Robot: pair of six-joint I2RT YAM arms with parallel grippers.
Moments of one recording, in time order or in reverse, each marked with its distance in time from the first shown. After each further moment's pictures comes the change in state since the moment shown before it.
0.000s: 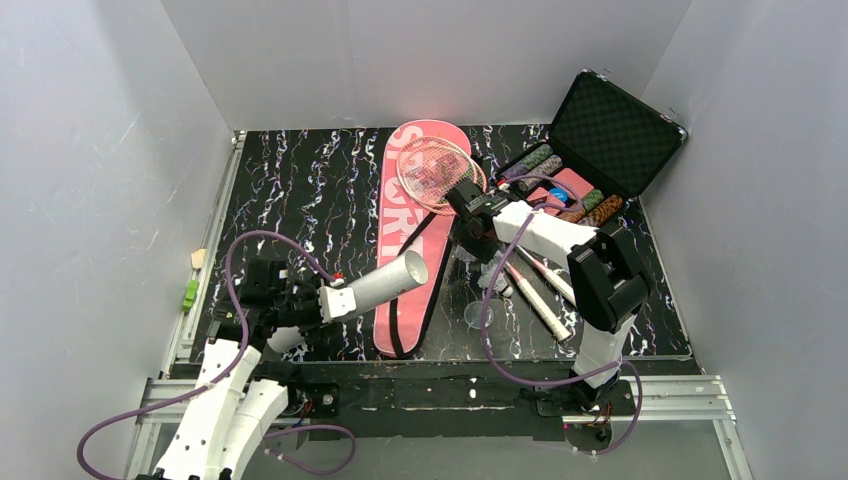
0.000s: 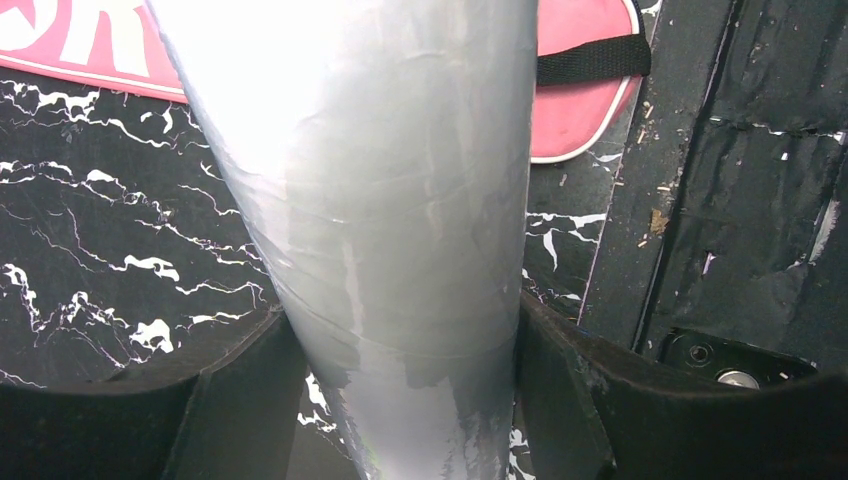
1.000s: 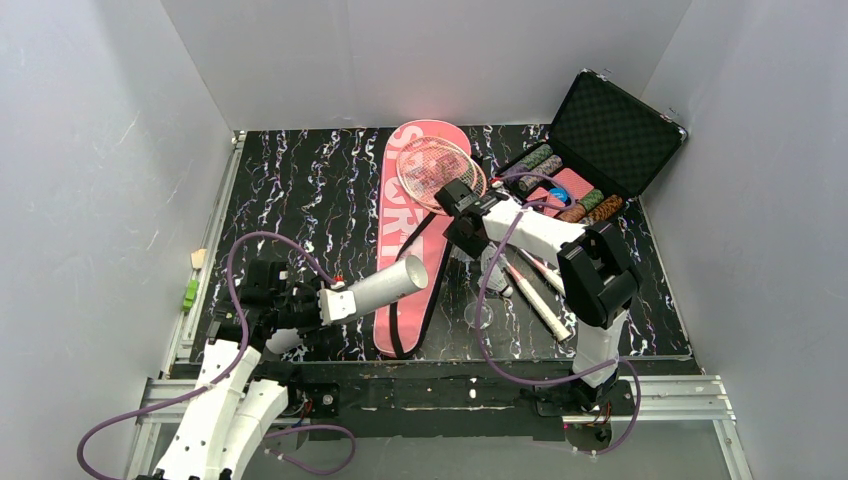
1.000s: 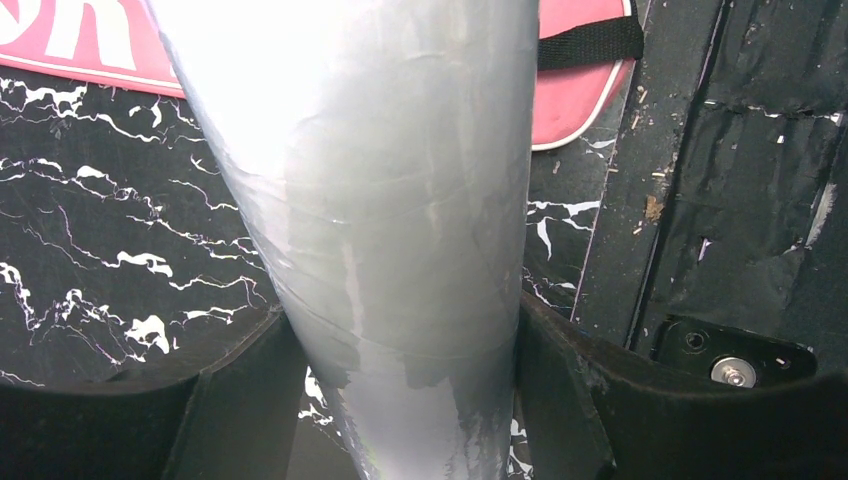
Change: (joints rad) left arm 0.000 -0.003 0.000 -0.027 -0.009 0.024; right arm 0.035 0.052 0.061 0.002 0.048 0.064
